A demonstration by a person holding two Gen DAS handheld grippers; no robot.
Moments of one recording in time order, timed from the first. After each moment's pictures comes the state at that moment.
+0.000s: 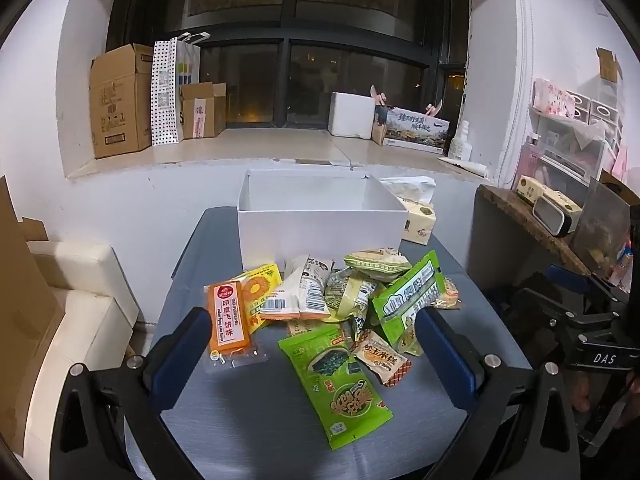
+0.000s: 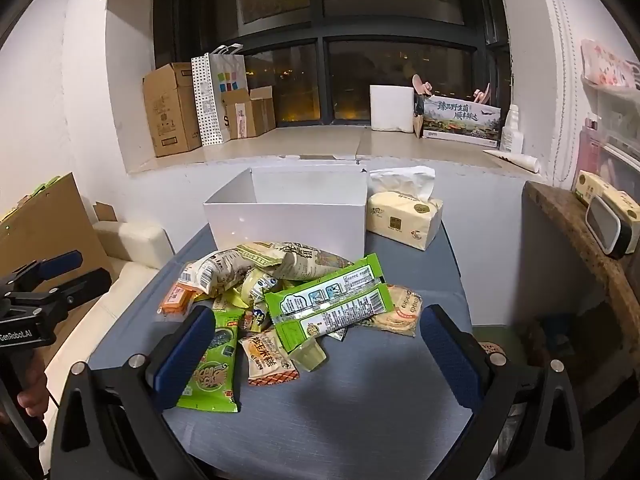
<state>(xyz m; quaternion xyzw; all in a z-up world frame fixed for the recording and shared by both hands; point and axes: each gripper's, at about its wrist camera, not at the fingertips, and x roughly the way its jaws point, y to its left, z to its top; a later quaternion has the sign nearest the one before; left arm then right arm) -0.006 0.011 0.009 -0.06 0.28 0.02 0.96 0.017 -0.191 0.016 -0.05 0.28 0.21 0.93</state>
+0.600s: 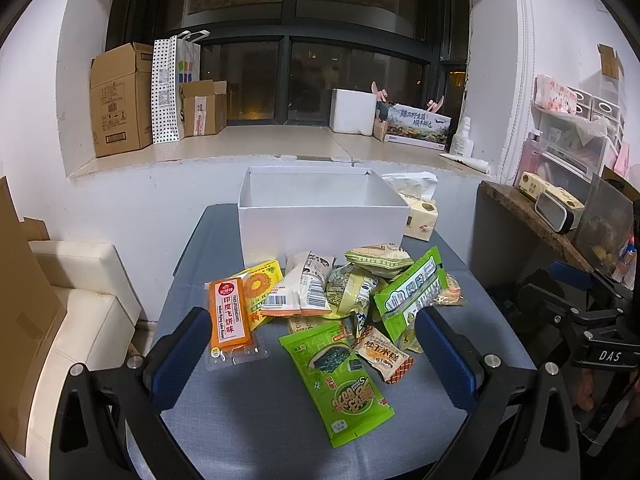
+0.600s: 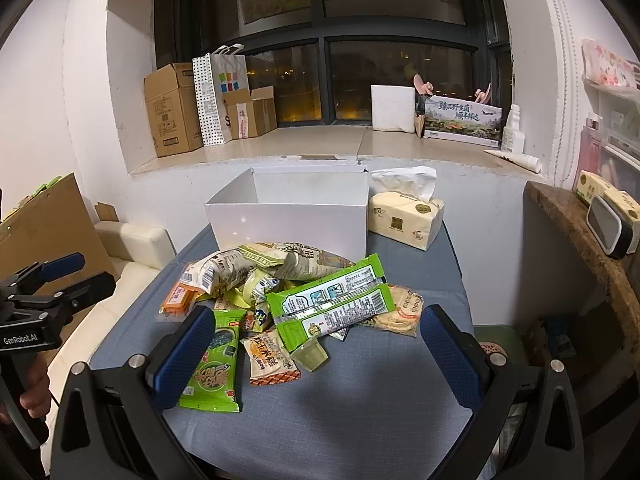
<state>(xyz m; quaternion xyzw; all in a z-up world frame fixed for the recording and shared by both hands) -0.006 0.008 0.006 -0.05 0.29 0.03 0.96 0.051 -0.217 0.006 -0.05 0.28 0.22 0.93</state>
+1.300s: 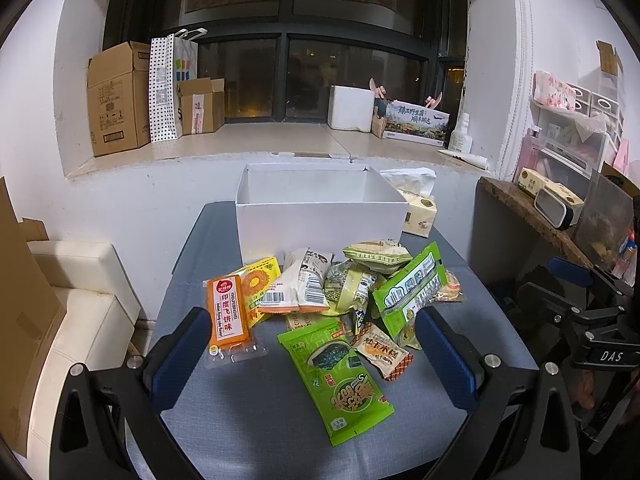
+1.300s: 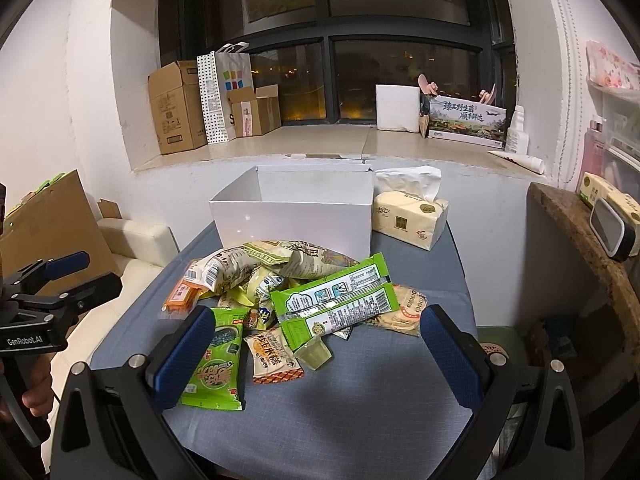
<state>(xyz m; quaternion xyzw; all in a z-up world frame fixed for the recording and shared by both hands) -0.005 0.006 0.003 -0.05 0.29 0.02 0.95 0.051 -0.214 0.002 -0.05 0.28 0.22 0.93</state>
